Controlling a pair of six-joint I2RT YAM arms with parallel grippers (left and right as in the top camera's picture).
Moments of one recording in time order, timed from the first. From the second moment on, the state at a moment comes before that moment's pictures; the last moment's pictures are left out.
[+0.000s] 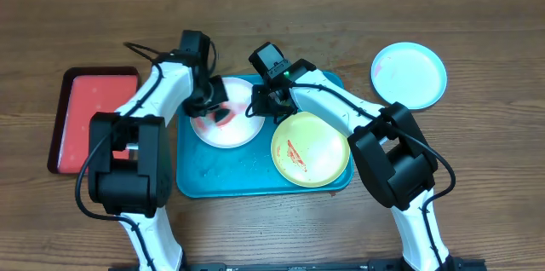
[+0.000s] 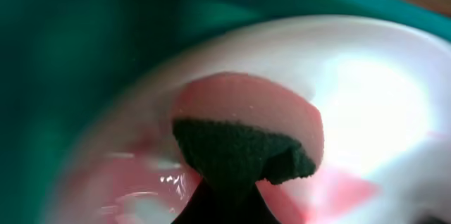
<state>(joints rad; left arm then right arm) -0.11 2.03 1.39 -0.79 0.09 -0.46 0.64 2.24 1.68 -0.70 -0.15 0.62</state>
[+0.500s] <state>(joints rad) 0.06 2.05 1.68 -1.04 0.06 -0.37 0.65 2.24 1.68 -0.70 -0.13 0.60</state>
